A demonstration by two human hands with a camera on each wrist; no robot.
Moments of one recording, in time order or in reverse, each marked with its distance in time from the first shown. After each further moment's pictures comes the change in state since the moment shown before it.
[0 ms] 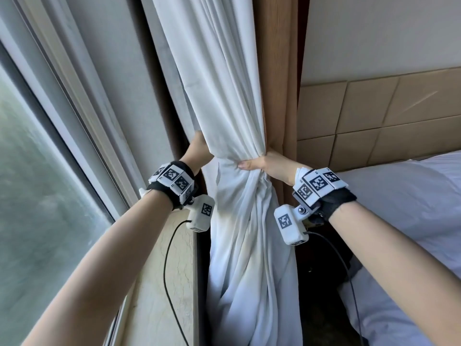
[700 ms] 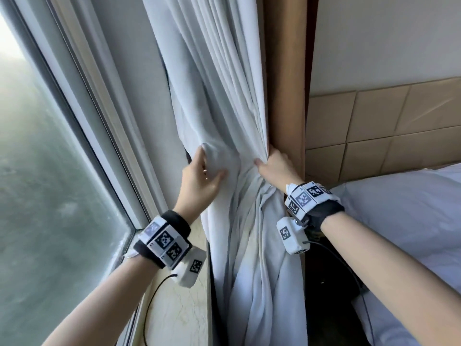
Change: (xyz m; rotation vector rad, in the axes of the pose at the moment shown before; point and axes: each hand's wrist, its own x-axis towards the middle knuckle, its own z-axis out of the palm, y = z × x) left_hand -0.102 0.011 -0.030 0.086 0.190 0.271; right_hand 0.016 0.004 0.023 -0.438 0.504 -0.007
